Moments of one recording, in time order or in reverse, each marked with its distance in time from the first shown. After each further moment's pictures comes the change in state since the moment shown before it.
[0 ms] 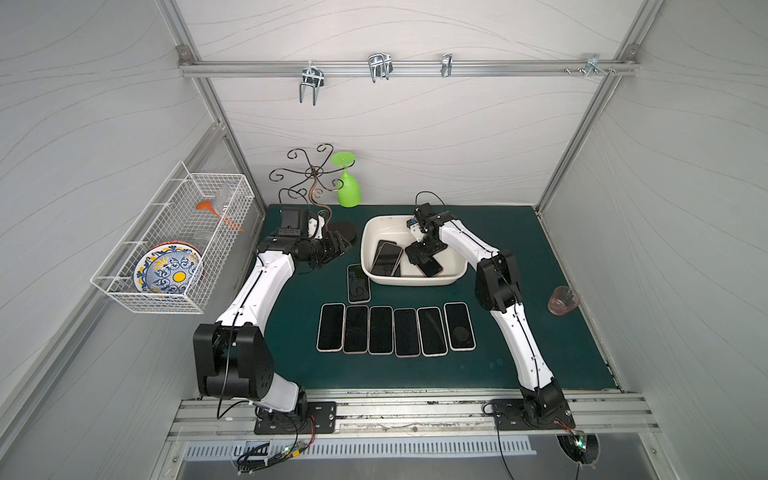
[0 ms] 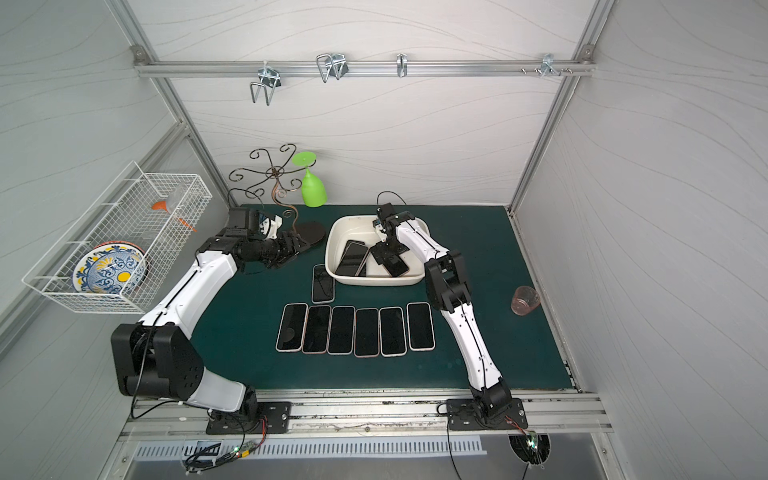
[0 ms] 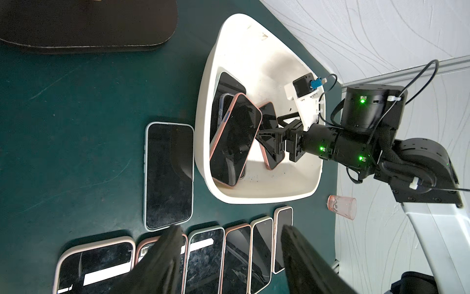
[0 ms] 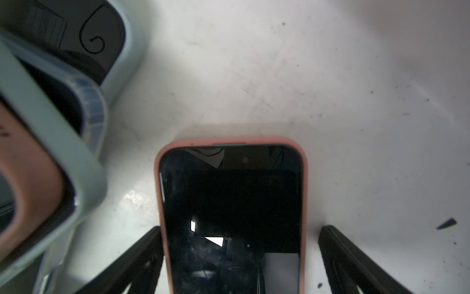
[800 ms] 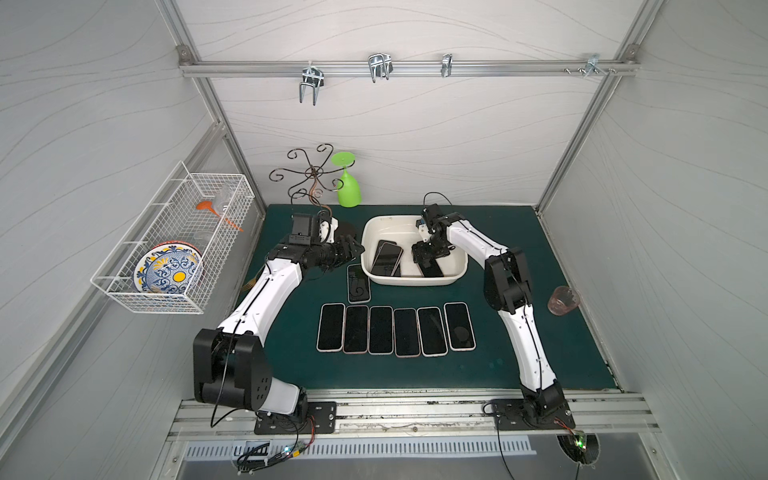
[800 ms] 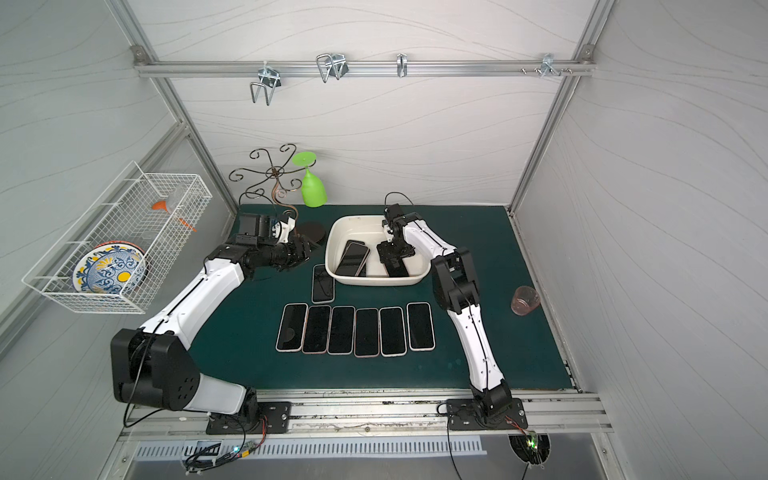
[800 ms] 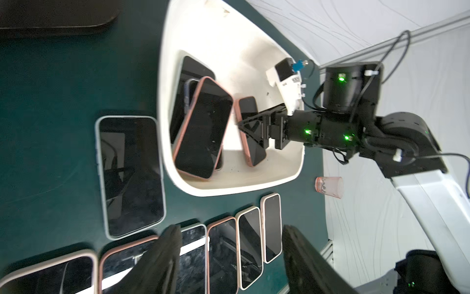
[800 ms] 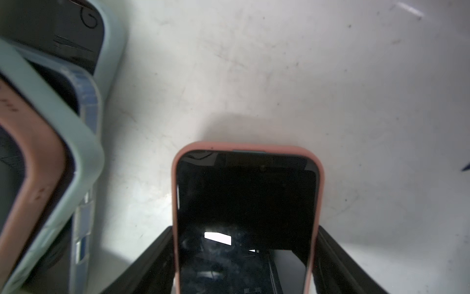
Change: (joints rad) left arm -0.113 -0.067 -0.103 0.147 0.052 -0.034; right arm -0.036 -0.121 -0.176 0.054 -0.119 0.210
